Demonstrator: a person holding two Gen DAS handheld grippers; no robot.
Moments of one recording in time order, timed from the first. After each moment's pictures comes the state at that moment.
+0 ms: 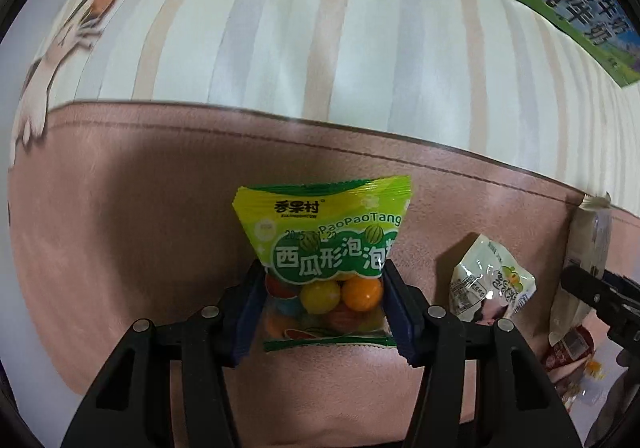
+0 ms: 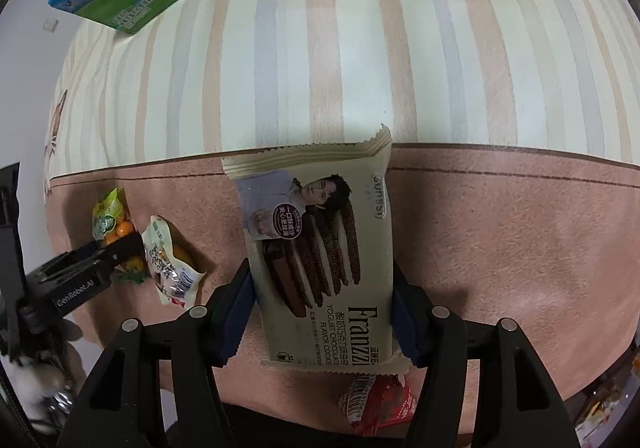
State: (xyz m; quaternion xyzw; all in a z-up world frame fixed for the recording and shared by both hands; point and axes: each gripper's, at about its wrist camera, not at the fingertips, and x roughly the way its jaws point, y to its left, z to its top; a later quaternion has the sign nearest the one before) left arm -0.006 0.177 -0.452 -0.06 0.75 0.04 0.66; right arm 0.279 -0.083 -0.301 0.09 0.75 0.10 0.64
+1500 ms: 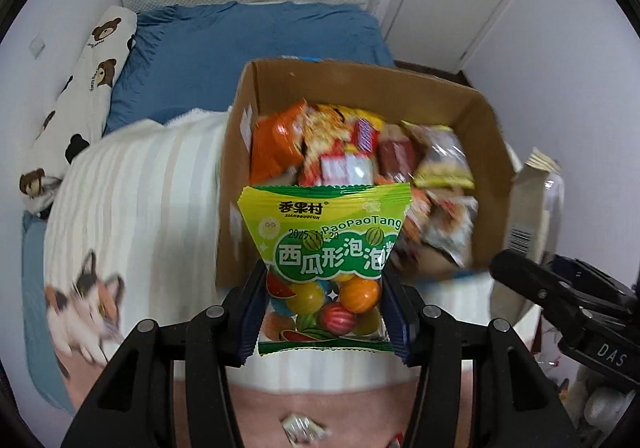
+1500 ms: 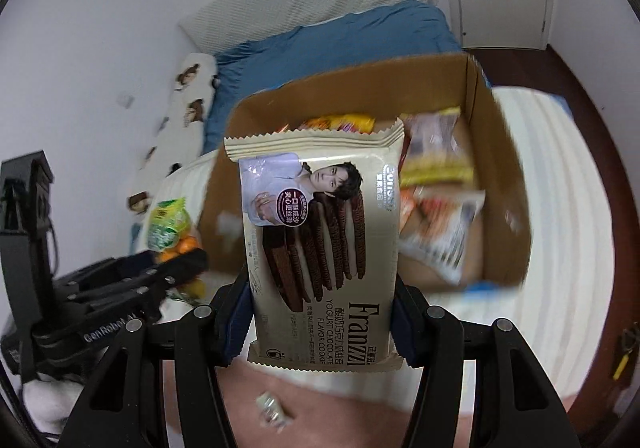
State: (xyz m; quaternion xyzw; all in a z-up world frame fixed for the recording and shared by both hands) left arm 0.139 0.164 -0.248 -0.08 0.63 -0.04 0.77; right arm 0.501 -0.093 -0.104 0.11 0.60 0.17 0.77
